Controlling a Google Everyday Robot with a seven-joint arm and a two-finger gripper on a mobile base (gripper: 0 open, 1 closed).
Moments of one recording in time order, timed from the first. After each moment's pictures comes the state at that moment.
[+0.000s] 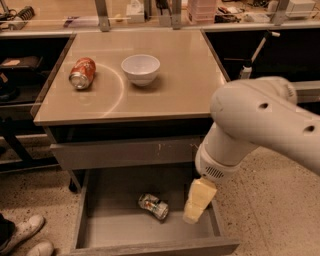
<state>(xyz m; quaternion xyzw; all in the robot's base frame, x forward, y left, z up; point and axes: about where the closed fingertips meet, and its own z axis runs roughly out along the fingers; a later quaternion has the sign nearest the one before) 0.405 -0.101 0.751 -0.55 0.83 0.07 0.07</state>
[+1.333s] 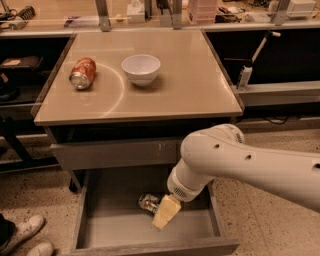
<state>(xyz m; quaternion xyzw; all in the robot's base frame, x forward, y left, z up) 0.420 -0.035 0.644 -0.50 0.85 0.12 0.10</state>
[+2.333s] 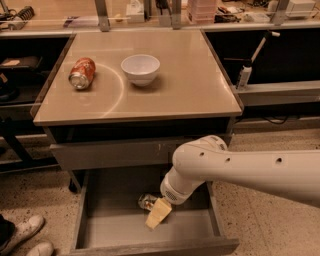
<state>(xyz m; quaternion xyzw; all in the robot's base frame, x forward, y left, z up) 0.436 -0.015 0.585 -0.48 0.86 0.14 0.10</state>
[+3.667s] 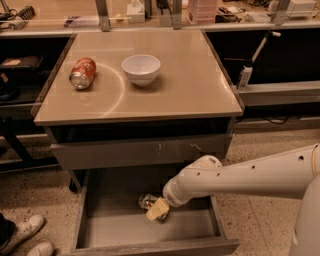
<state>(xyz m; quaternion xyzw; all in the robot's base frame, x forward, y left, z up) 0.488 -0.018 0.491 -0.39 0.89 0.14 0.16</state>
